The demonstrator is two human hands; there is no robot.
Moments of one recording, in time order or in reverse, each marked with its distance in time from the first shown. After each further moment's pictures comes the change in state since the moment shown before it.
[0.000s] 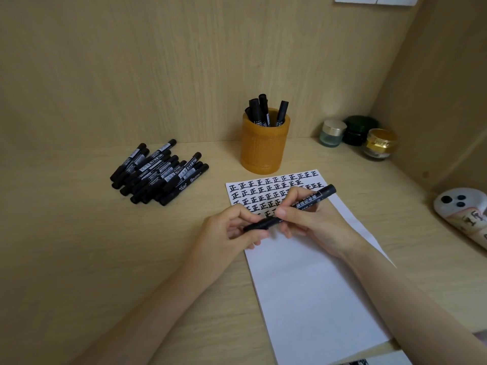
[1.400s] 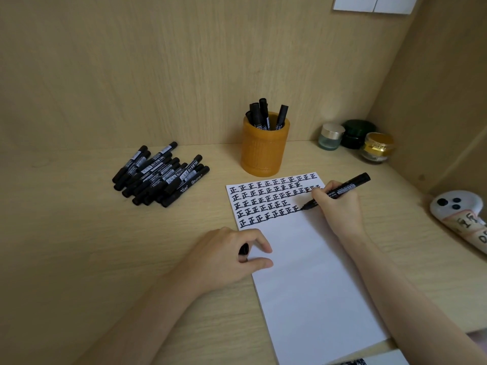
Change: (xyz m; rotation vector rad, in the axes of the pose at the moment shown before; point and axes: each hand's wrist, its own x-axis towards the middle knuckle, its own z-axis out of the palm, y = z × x) left_hand -0.005 0.001 -0.010 0.709 -0.331 0.061; right_hand 0.013 0.015 -0.040 -0.439 0.762 0.036
